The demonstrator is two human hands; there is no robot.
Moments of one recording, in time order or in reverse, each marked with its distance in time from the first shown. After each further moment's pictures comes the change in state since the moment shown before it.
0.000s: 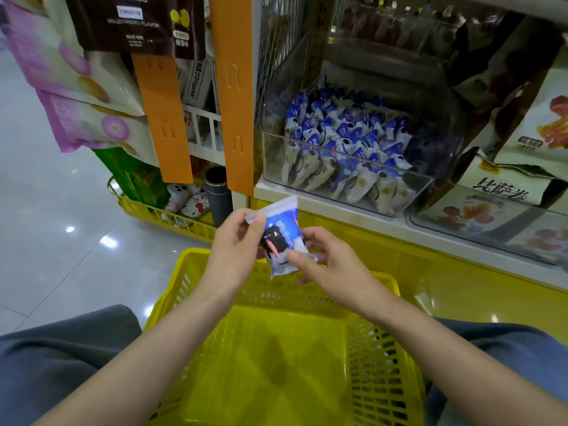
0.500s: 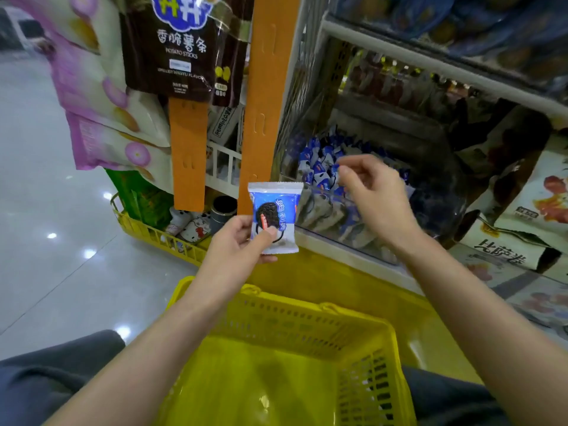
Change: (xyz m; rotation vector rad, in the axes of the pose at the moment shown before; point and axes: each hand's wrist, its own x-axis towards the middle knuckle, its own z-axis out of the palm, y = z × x) left_hand 0.021 0.034 -0.016 -0.102 -0.026 0.050; right_hand 0.082 -0.078 -0.063 -0.389 0.390 -0.262
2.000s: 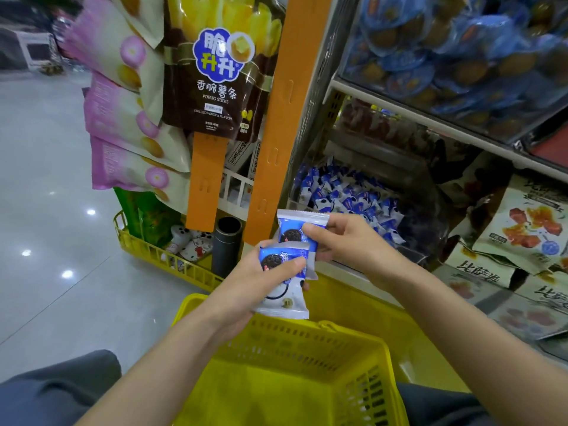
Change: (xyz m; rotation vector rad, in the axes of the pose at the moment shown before) left_hand -0.020 0.021 -0.012 -0.089 -0.342 -0.175; right_hand -0.033 -0.046 0.012 0.349 -0.477 0.294
